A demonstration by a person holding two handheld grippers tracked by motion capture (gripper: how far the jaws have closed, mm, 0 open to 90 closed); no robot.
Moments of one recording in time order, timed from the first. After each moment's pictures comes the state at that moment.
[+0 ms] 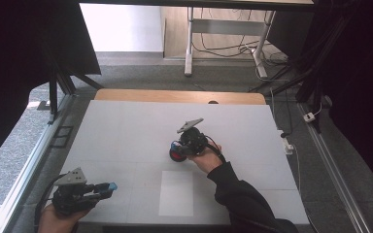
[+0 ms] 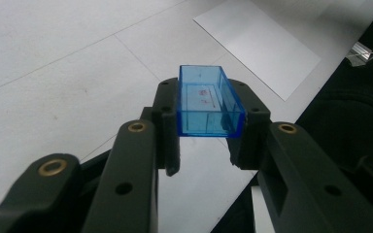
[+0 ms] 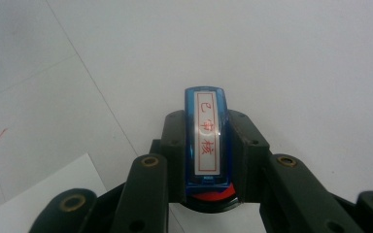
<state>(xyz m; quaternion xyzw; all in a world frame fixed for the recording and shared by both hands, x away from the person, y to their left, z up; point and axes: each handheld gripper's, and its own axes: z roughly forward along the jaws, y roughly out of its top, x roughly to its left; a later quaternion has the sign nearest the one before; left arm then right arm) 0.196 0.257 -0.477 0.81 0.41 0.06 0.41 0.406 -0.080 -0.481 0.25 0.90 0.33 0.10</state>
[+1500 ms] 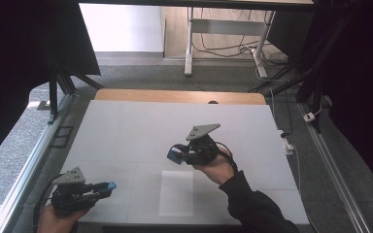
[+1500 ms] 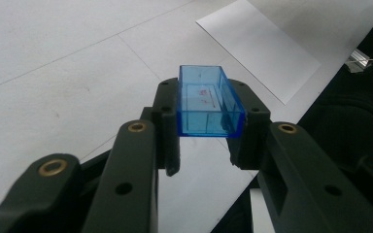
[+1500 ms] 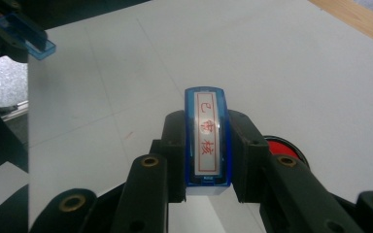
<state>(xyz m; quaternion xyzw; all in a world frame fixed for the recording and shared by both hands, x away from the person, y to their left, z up) 0.197 0.260 -0.477 0.81 0.42 0.05 0.41 0.349 -0.105 -0.428 0.18 0.88 0.43 0.06</state>
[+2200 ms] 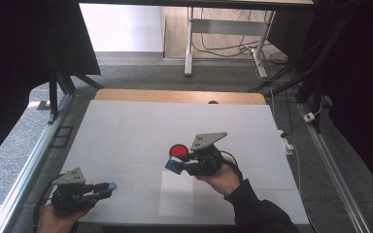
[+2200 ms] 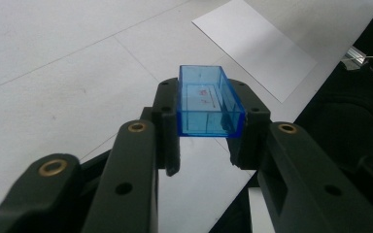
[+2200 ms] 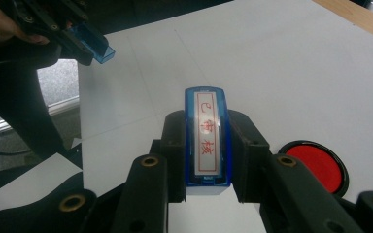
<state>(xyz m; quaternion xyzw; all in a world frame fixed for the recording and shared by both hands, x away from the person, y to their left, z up) 0.196 0.259 -0.477 0.81 0.41 0.05 0.42 0.316 -0.115 -0.417 0.15 0.88 0.46 0.03</state>
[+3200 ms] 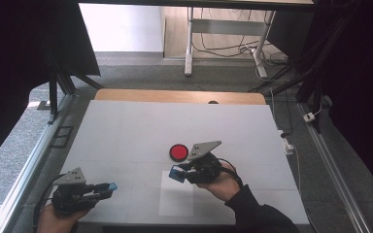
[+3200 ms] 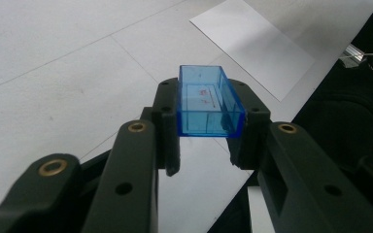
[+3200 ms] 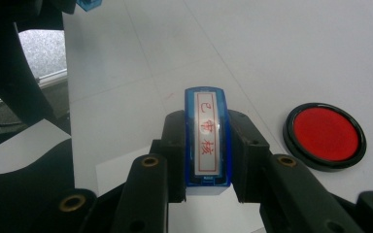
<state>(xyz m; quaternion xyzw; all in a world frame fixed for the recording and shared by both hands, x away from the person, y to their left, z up) 0.196 0.258 -0.477 0.81 0.41 0.05 0.42 0.310 -0.115 -0.443 0.15 0.90 0.41 0.03</state>
